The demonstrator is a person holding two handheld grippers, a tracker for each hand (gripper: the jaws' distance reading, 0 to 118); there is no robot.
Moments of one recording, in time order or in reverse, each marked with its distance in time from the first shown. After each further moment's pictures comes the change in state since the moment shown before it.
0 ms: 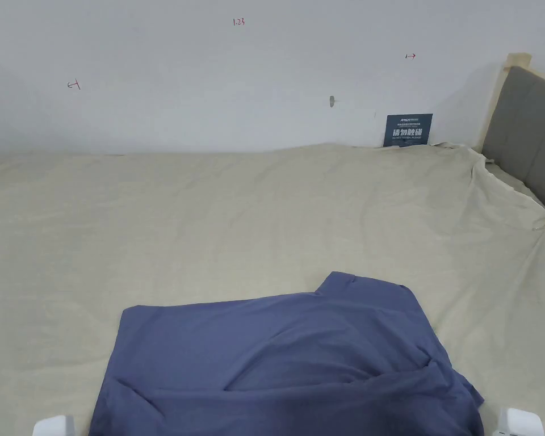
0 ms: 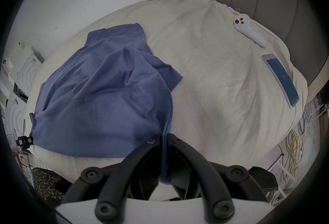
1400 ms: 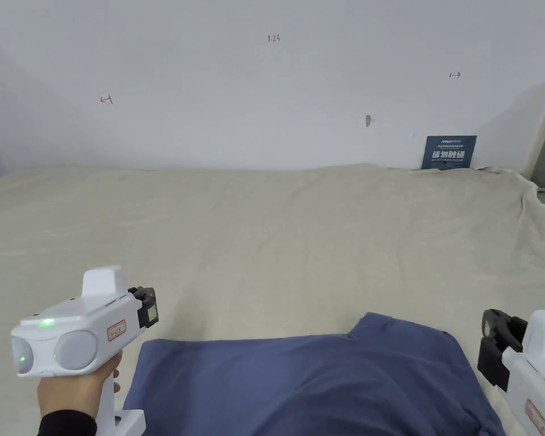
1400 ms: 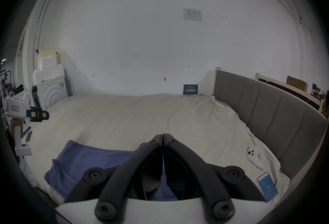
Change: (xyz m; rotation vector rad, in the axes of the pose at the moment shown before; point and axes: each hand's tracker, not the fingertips) left arm 0.082 0.205 0.057 0.494 -0.153 -0.108; right arm -0.125 0.137 0.129 0.703 0.099 0.213
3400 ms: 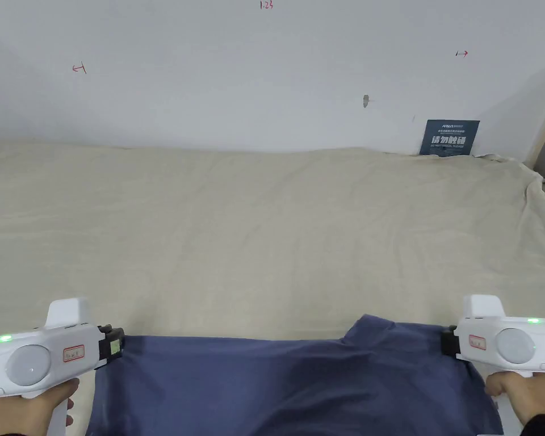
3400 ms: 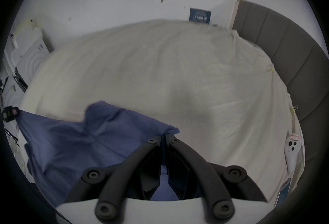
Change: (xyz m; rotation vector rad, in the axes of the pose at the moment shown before) left arm -0.034 -0.031 -0.051 -0.239 0.004 0.058; right arm 0.047 -0.046 -0.218 -0.528 0.076 -0.013
